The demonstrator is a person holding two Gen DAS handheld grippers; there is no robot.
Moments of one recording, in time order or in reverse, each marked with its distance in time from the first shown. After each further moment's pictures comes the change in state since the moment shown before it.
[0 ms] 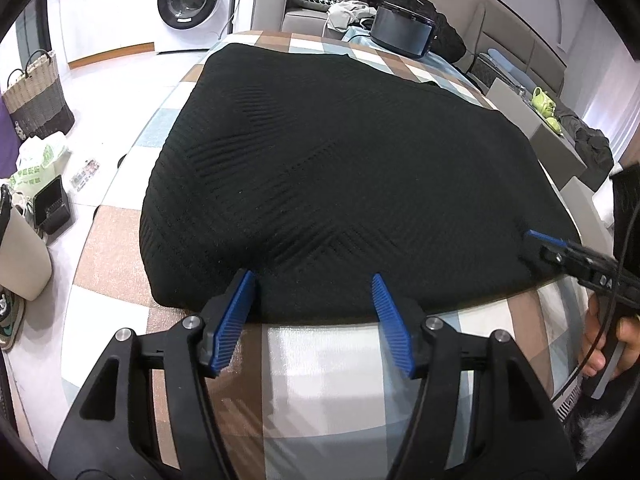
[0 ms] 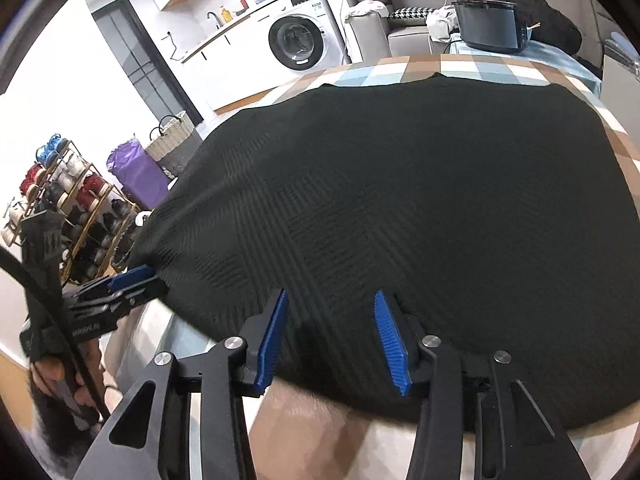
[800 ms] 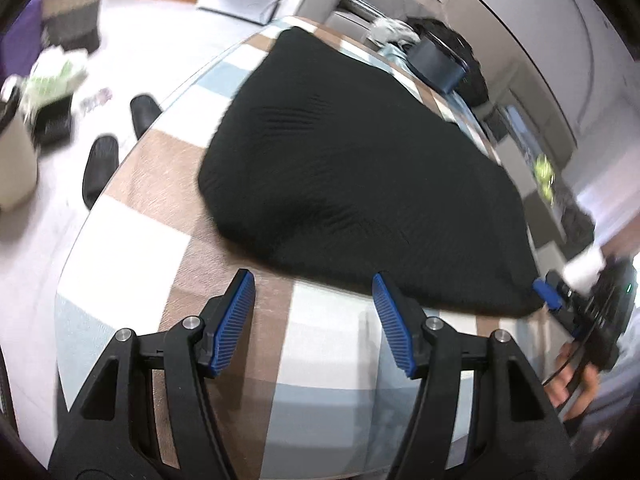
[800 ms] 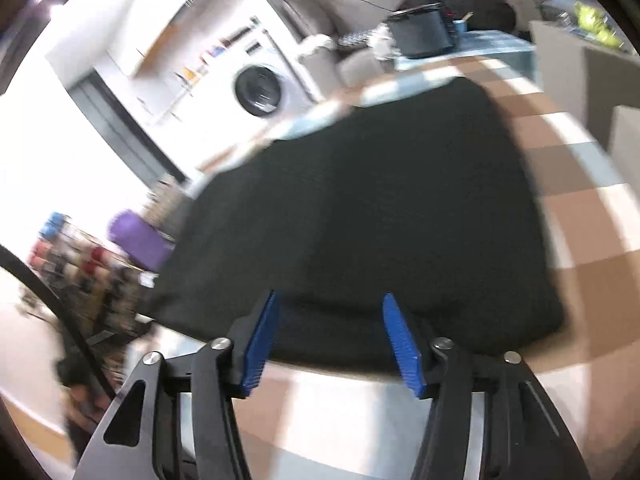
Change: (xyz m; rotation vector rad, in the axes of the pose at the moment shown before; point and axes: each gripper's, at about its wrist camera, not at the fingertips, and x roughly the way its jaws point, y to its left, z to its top) left arm -0.021 0.051 -0.020 -0.320 0.000 -0.107; right arm -0.062 -0.049 -0.015 0.203 -0.162 0.069
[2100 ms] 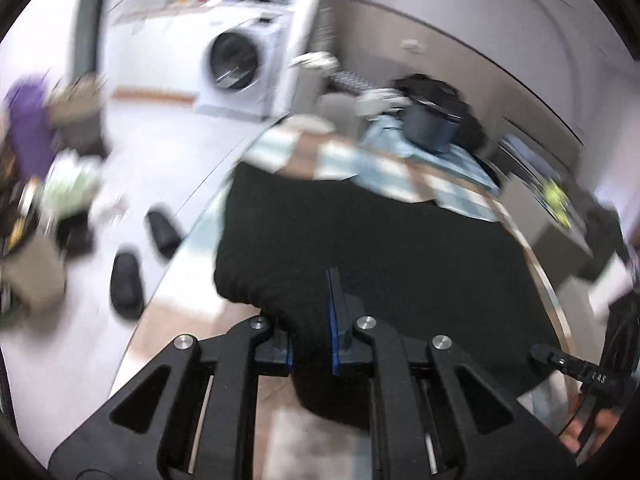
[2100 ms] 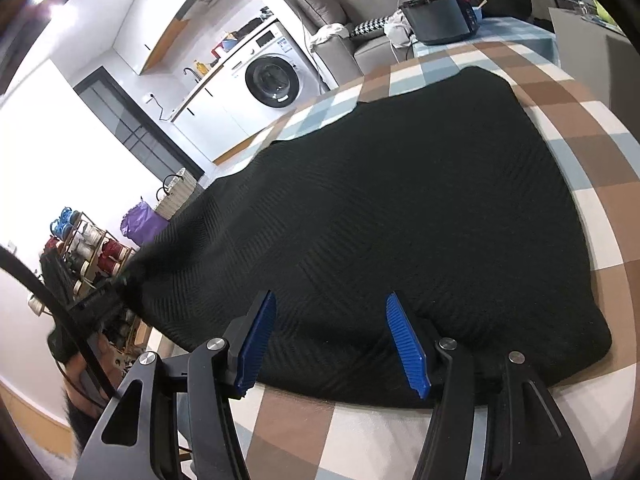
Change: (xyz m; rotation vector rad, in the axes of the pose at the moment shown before) left arm 0.000 -0.079 0.067 0.271 -0.325 0.106; right arm 0.014 0.012 -0.003 0.000 0.039 -0.005
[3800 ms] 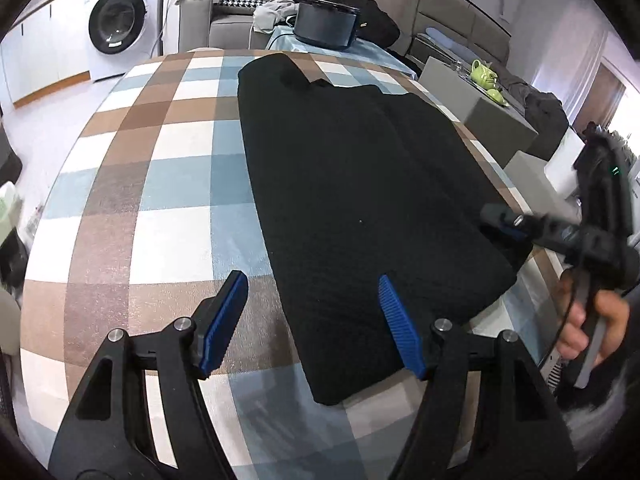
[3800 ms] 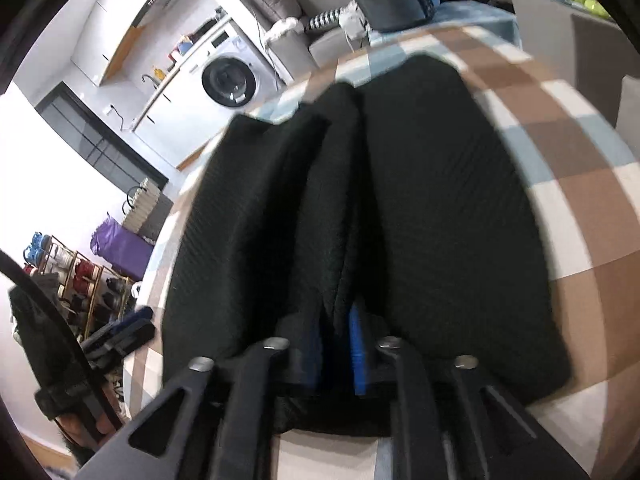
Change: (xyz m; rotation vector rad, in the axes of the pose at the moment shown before) left arm 0.078 -0.055 -0.048 0.204 0.322 -0.222; right arm -0.006 -0.023 0.009 0.087 -0.014 -0.108
